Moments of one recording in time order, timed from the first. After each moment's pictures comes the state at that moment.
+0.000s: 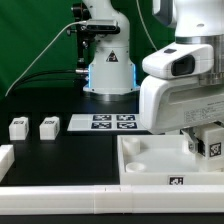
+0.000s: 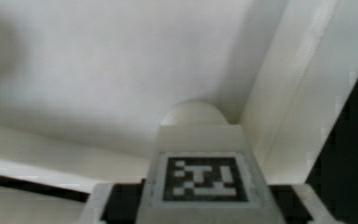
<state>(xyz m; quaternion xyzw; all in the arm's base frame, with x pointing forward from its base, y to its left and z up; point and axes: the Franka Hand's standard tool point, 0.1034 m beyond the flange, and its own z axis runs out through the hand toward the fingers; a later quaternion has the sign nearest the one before) 0.601 0.114 0.057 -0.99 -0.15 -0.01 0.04</state>
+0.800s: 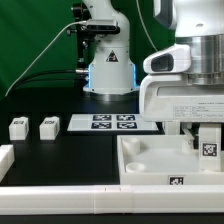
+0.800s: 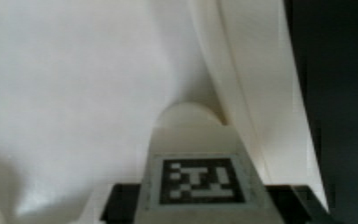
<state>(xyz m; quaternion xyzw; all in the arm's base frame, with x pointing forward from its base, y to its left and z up) 0.599 0.120 0.056 -0.97 0.26 -0.01 0.05</state>
